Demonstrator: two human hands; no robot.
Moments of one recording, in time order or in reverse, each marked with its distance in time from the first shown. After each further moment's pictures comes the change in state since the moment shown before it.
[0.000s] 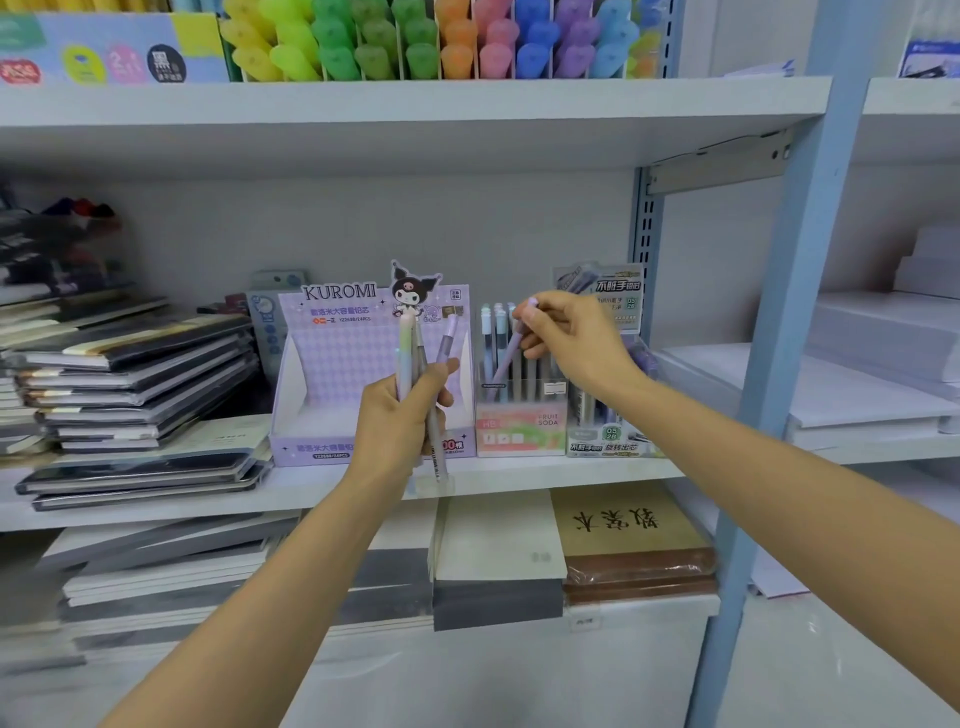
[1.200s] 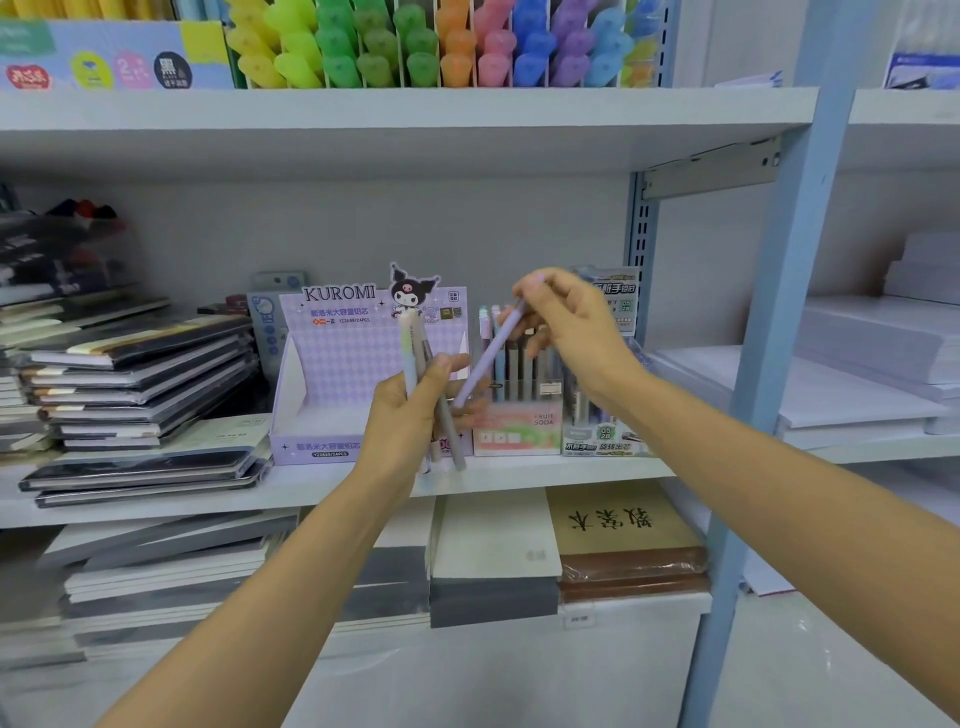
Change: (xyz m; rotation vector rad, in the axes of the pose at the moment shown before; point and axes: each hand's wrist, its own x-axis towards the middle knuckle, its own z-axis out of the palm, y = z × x) left_hand -0.005 0.003 0.007 -0.073 -0.133 0.013; right_hand -0.011 -0.030 -0.003 0.436 -0.035 0.040
